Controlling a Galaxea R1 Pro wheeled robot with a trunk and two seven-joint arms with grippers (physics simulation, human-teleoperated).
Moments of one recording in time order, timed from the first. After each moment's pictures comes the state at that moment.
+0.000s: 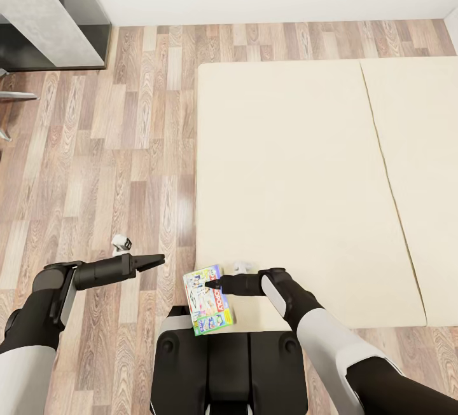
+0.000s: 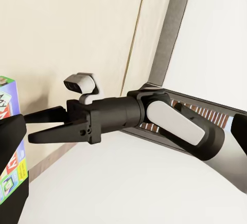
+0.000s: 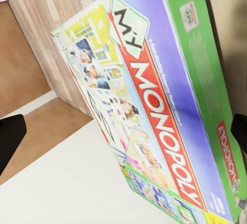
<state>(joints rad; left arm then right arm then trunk) -0.64 0.18 0.31 -1.13 -0.07 1.01 -1.56 -0.87 0.17 0.22 -0.46 -0.32 0.59 0.52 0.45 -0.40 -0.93</state>
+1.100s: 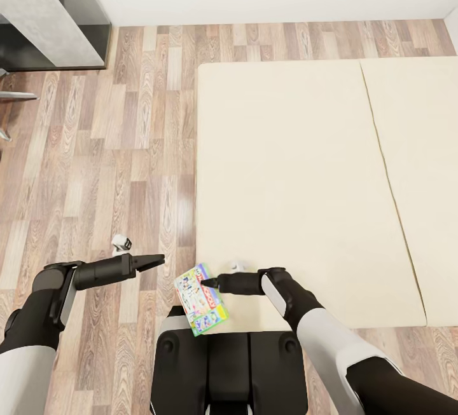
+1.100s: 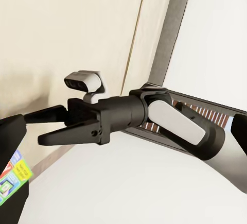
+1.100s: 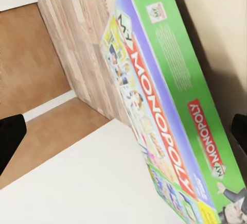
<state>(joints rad) -0.64 0.18 0.31 -1.13 -0.07 1.01 -1.56 -0.87 0.17 0.22 -0.47 -0.31 0.57 0.62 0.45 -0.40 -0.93</state>
